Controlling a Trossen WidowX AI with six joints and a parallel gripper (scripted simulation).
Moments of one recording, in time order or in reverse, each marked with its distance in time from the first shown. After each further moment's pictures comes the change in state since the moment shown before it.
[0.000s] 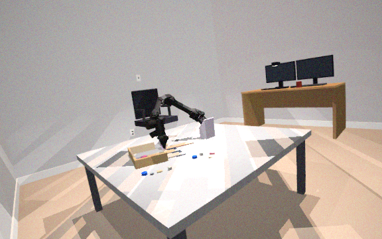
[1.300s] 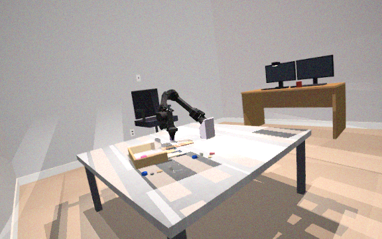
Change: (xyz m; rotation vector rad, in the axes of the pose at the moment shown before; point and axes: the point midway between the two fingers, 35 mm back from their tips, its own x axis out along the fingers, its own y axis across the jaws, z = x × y) arm -0.041 -0.019 -0.077 -0.008 0.005 -0.008
